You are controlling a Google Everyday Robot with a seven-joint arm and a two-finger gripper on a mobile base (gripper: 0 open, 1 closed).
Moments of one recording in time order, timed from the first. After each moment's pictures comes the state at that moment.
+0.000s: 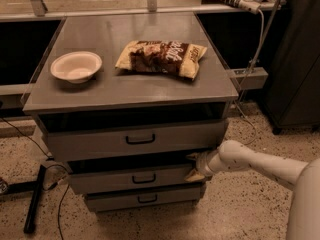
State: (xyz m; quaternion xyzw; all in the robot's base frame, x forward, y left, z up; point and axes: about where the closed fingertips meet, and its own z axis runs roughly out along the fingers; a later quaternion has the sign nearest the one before) arm 0.613 -0.143 0.401 -0.66 0.68 0.09 0.31
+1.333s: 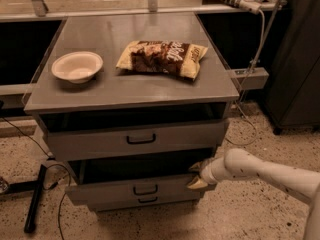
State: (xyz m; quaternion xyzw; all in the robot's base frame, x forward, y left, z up) arm 0.587 -0.153 0.401 -0.65 0.68 0.08 0.32
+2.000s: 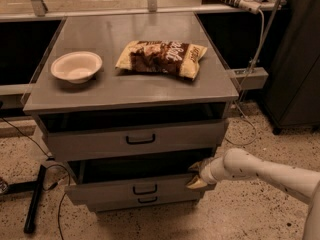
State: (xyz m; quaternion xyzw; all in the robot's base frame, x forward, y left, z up) arm 0.585 -0.152 0.403 -0.65 0.68 0.08 0.32
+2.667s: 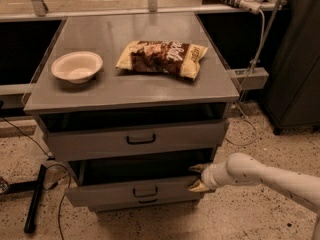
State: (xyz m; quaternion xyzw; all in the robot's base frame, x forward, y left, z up) arm 0.568 -0.153 0.400 -0.65 0.68 0.09 0.32
